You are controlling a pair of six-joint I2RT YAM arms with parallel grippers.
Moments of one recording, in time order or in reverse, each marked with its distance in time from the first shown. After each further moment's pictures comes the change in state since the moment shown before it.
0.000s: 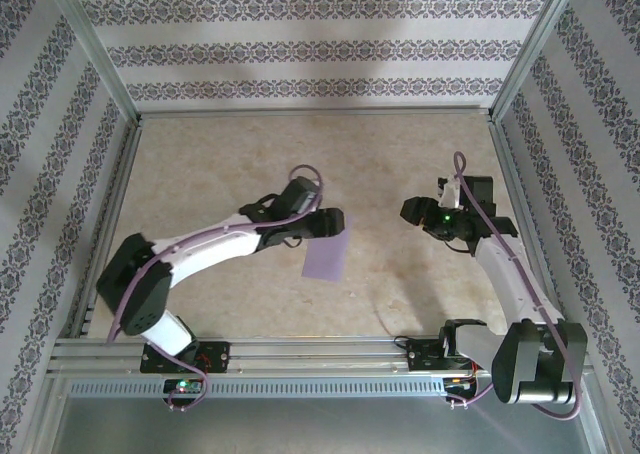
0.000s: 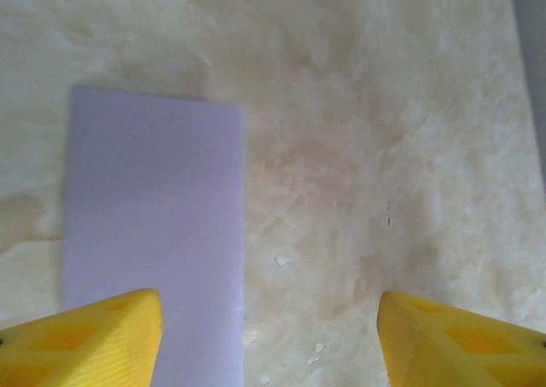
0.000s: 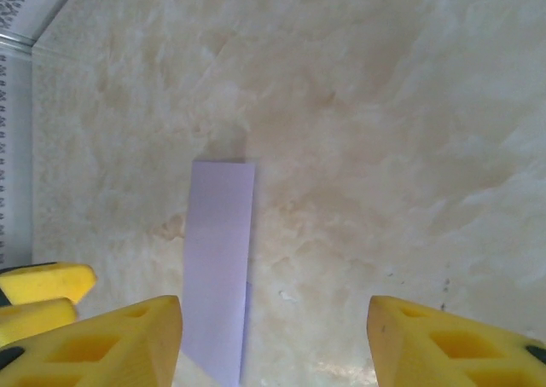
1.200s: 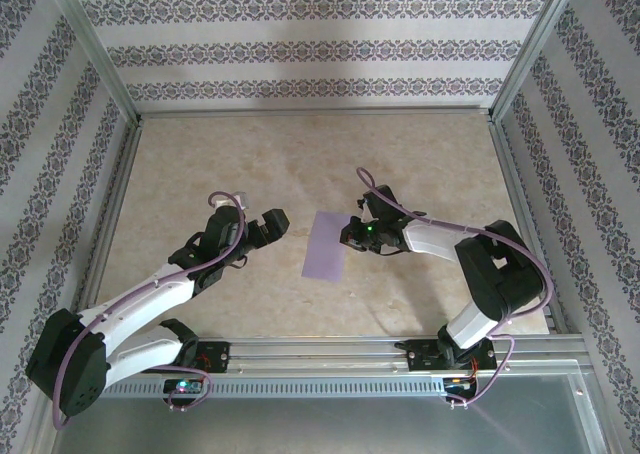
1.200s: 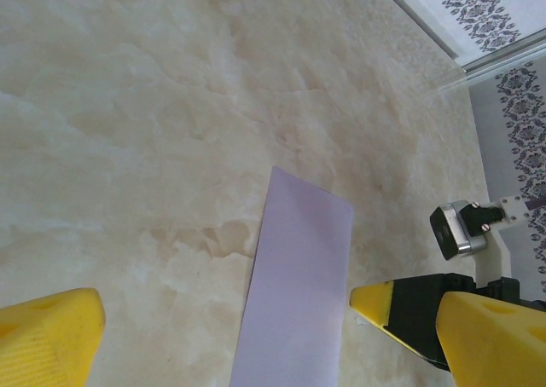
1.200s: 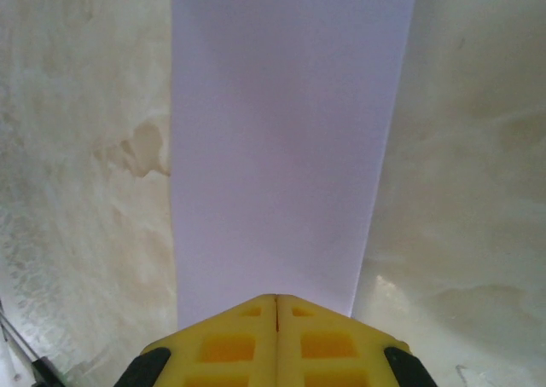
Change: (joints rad) left arm 0.199 -0.491 -0.497 0.208 -0.103 -0.112; right arm 0.528 0.497 0.007 0.408 0.154 0.326
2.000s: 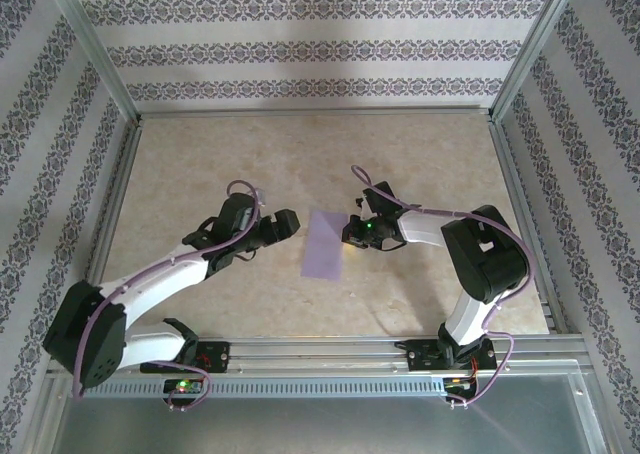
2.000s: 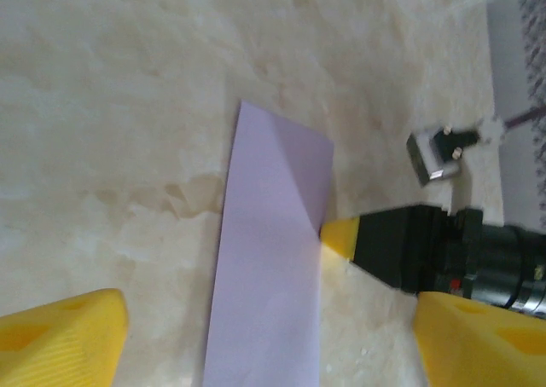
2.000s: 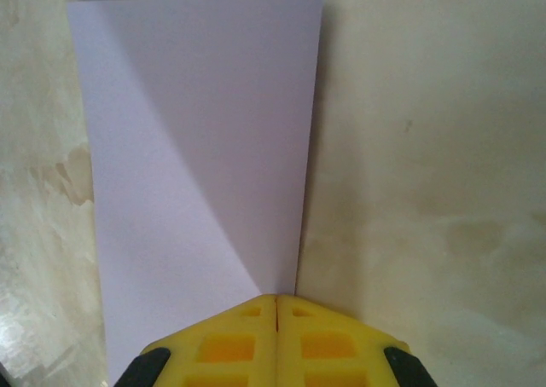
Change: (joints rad) left arm 0.012 0.195 0.126 -0.060 0.194 0.031; right arm -0.043 0.130 0.073 -0.034 -0.027 -0.128
